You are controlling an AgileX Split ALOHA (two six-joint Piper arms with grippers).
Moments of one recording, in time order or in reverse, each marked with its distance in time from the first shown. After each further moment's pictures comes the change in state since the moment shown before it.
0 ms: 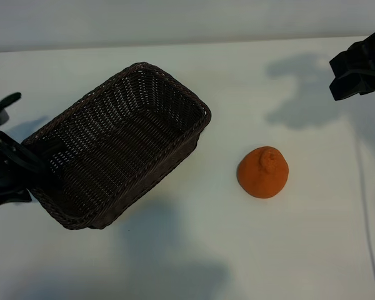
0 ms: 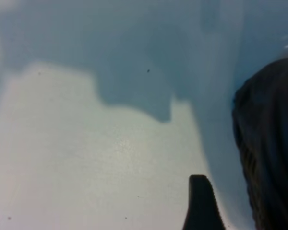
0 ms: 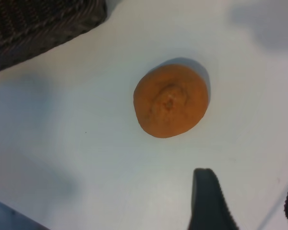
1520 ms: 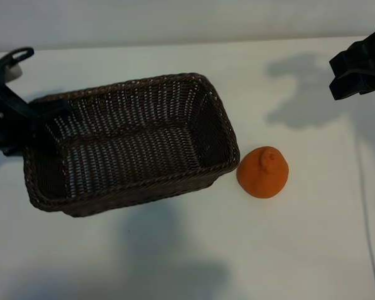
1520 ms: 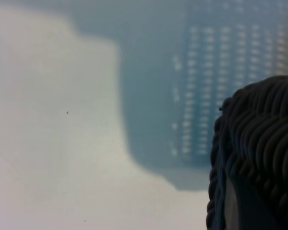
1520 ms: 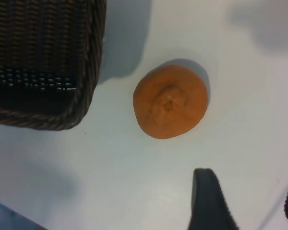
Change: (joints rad) left arm 0.002 0.036 -0.312 -0.091 0.298 0.243; right arm 0.000 0.000 0.000 0.000 -0.002 0.000
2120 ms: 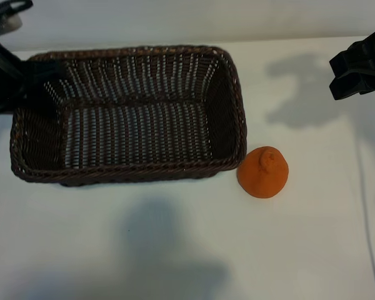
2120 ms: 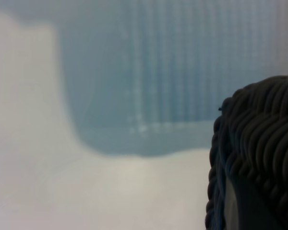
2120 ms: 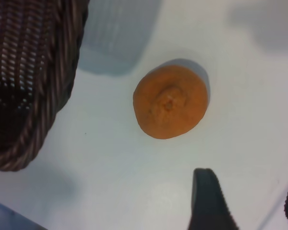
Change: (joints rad) left arm 0.000 -0.002 -0.215 -0.049 0.132 0.198; right arm 0.000 0.000 0.000 0.000 0.000 0.000
